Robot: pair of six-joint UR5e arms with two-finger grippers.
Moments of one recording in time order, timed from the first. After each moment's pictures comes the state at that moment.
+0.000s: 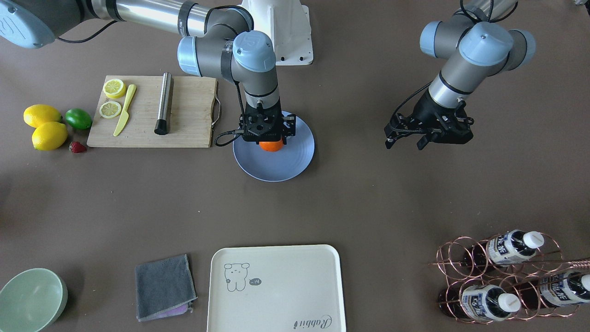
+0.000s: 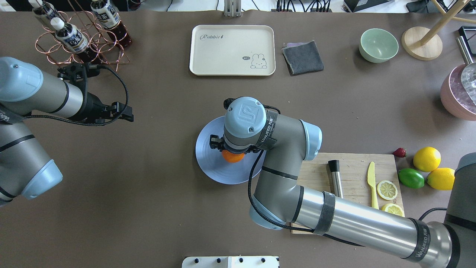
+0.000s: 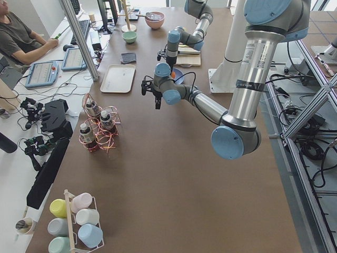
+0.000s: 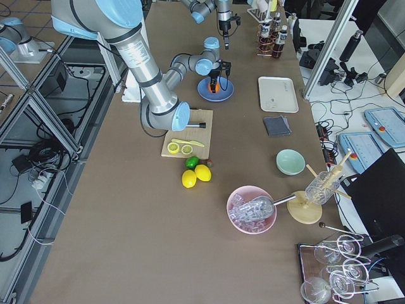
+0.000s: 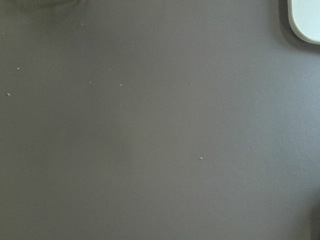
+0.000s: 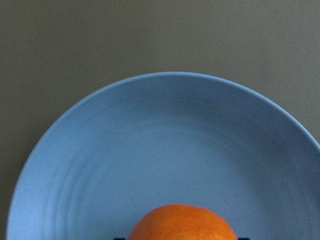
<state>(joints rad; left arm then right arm) -0.78 -1.80 -1.81 -2.04 -2.04 -1.17 0.44 -0.78 1.48 -1.43 1.80 1.36</state>
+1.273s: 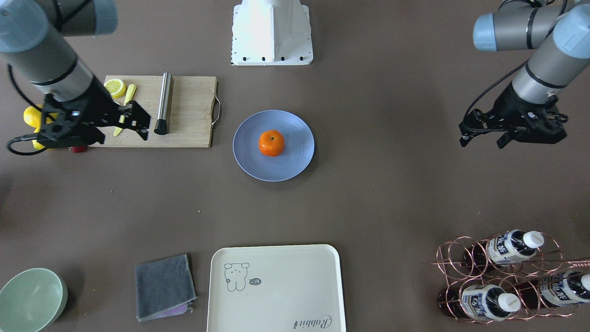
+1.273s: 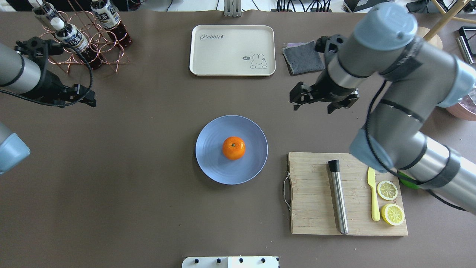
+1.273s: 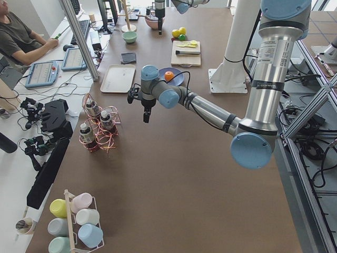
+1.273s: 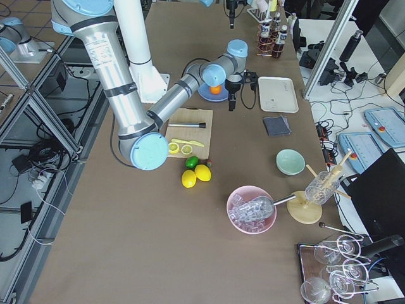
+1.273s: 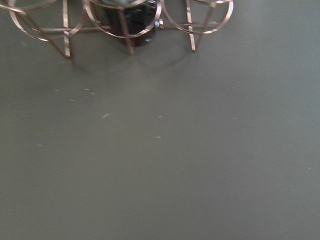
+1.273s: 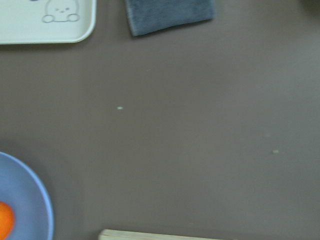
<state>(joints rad) -1.14 -1.67 -1.88 -1.72 -2.21 -0.58 1.03 -1.29 1.95 -1.70 2.24 0.67</state>
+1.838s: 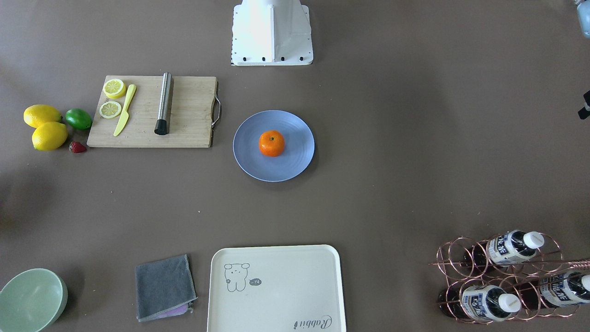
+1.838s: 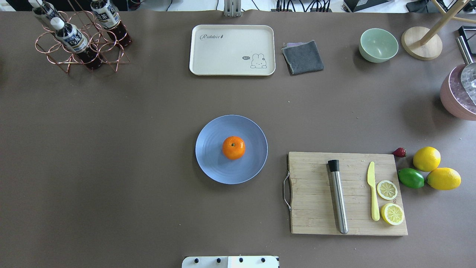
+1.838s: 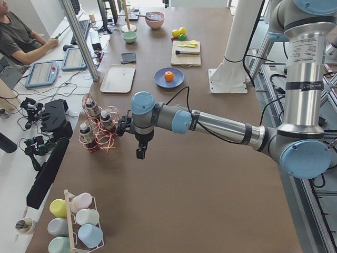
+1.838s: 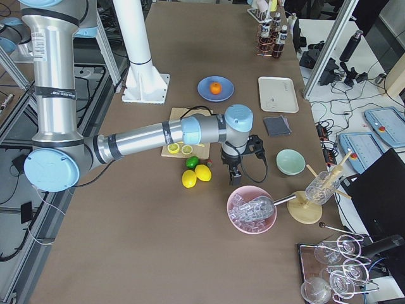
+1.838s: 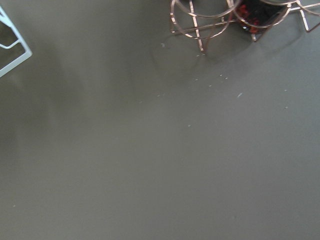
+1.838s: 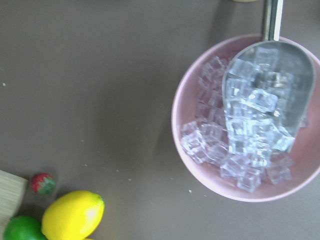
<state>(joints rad) -1.48 -1.53 -1.82 -1.59 -2.37 -0.08 1.49 -1.60 1.83 -1.71 2.32 -0.19</state>
